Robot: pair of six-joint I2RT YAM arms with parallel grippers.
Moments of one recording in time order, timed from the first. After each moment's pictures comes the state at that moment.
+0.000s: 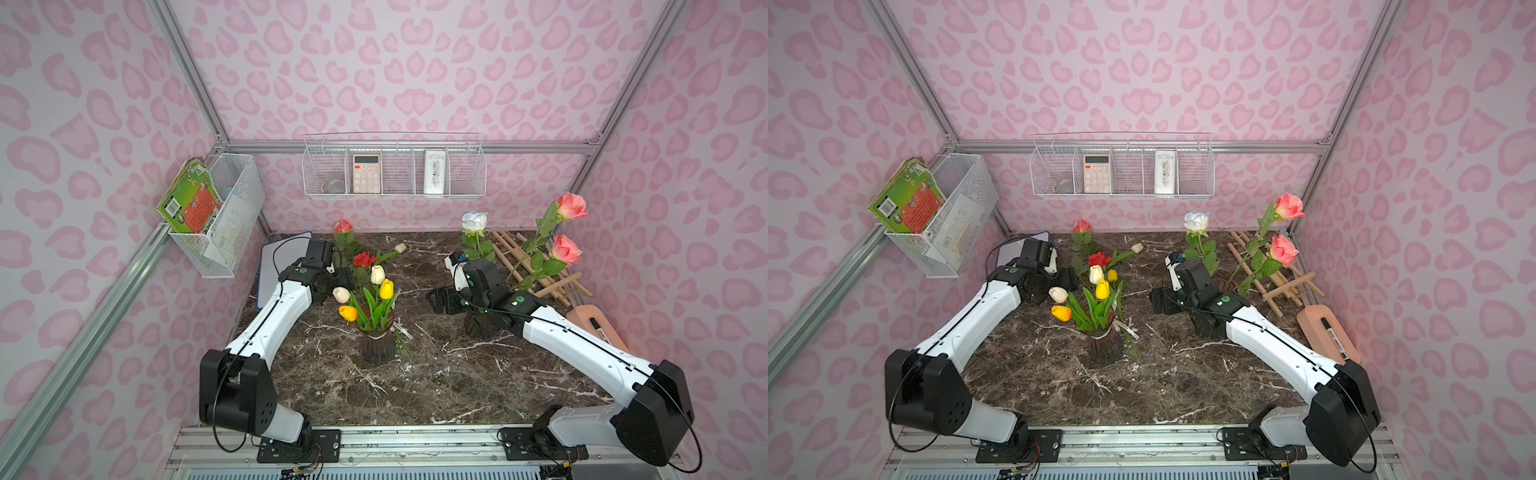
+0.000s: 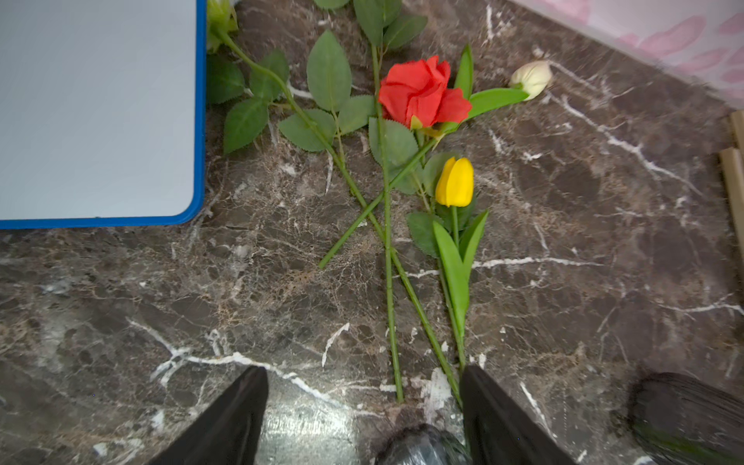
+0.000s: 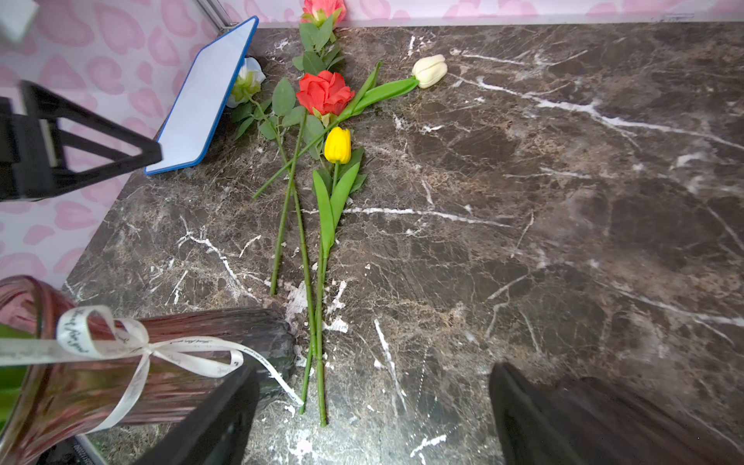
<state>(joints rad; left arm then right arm) -0.19 1.55 1.26 -0.71 0.02 -0.47 0.68 1.35 1.07 -0.40 -0.04 0.36</state>
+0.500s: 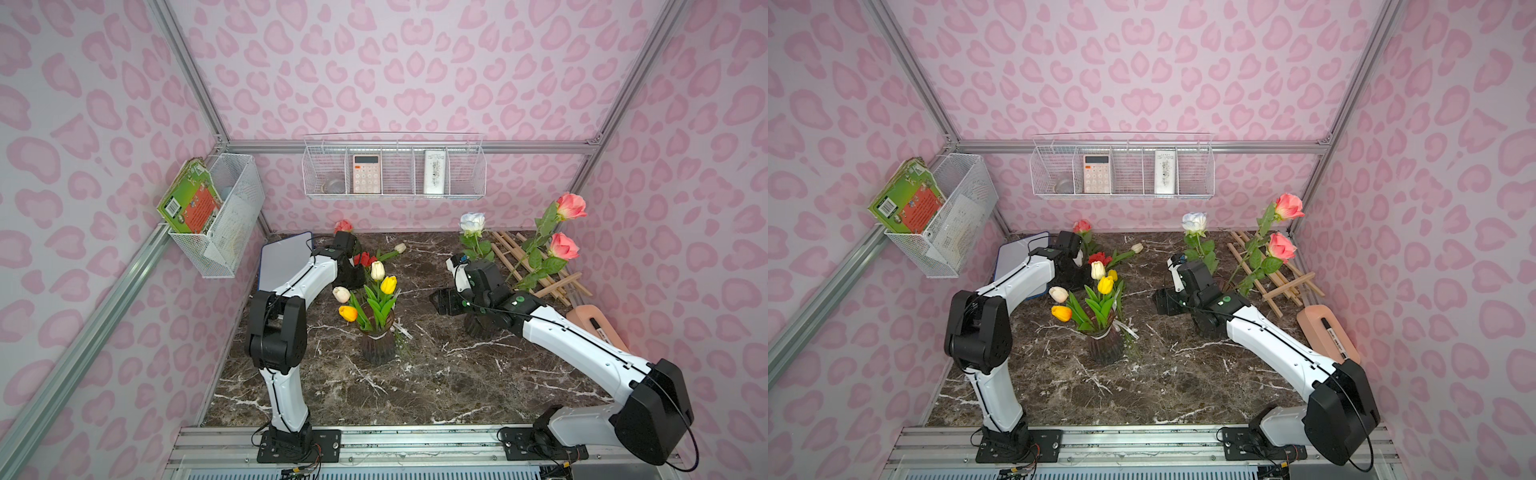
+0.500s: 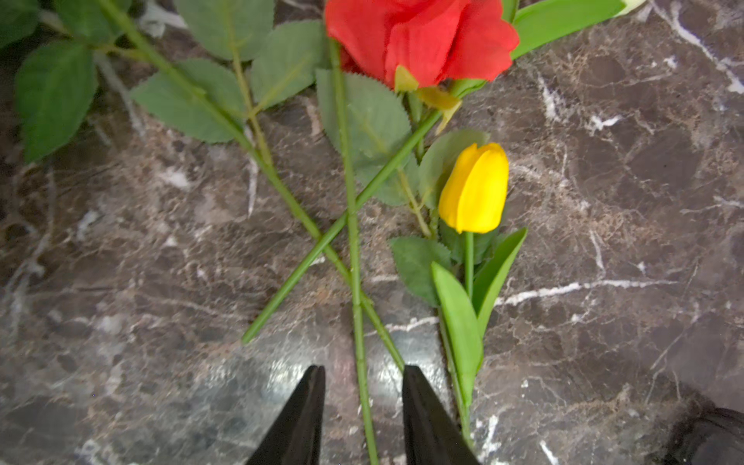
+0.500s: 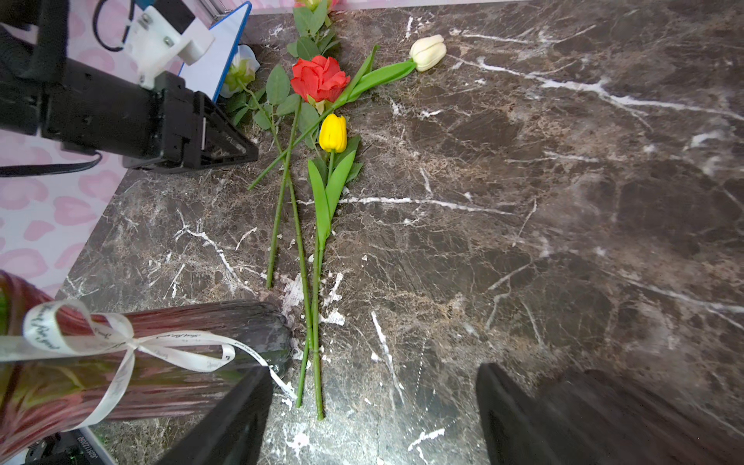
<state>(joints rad) -0.24 1.96 1.54 -0.74 0.09 -0.47 0.65 1.35 1.05 -0.40 -0.08 0.36</state>
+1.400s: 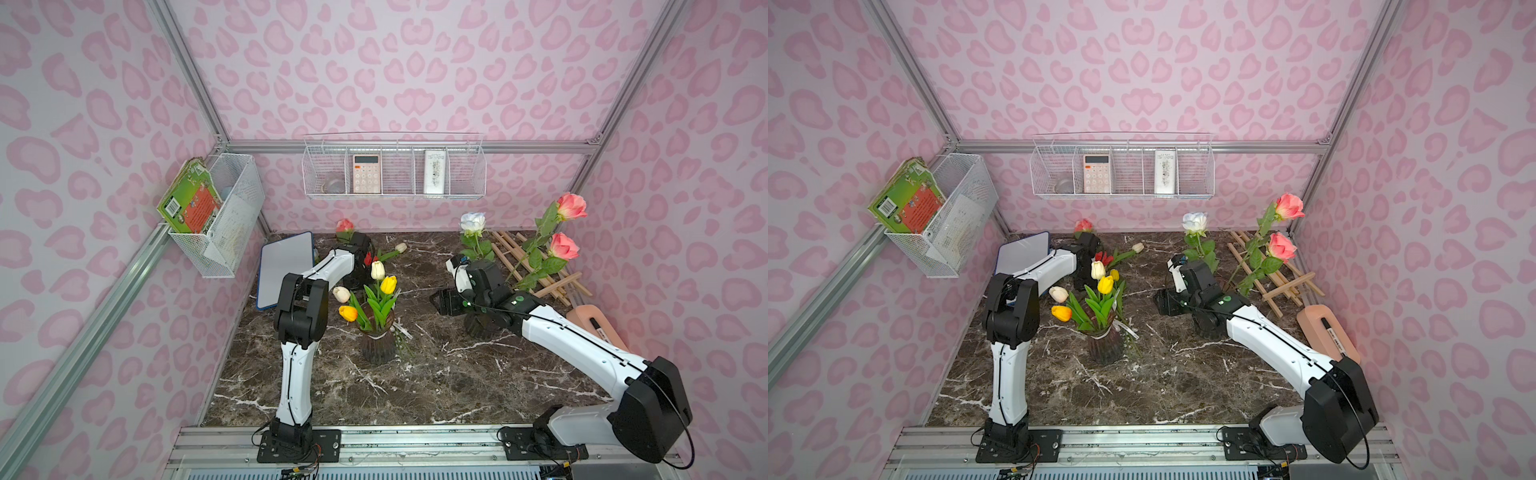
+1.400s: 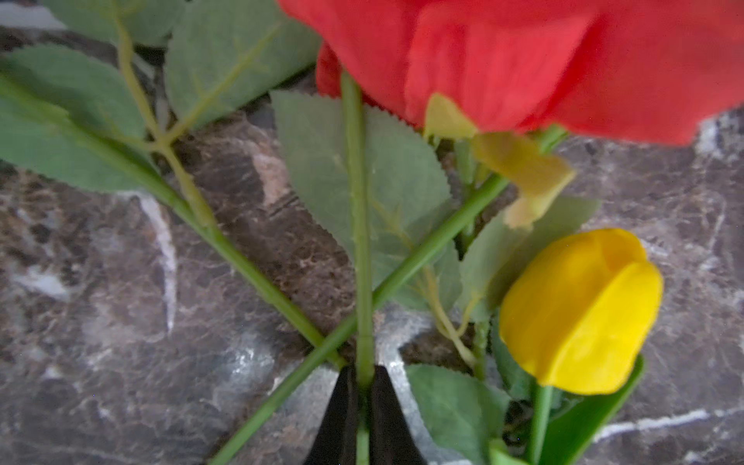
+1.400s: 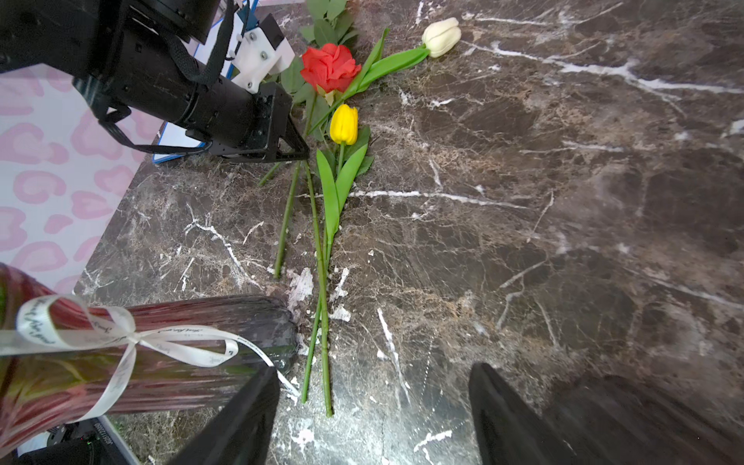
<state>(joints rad) -0.27 2.23 1.75 -0.81 0.01 -0.48 0.63 1.36 1.03 -0.37 -0.14 0.36</state>
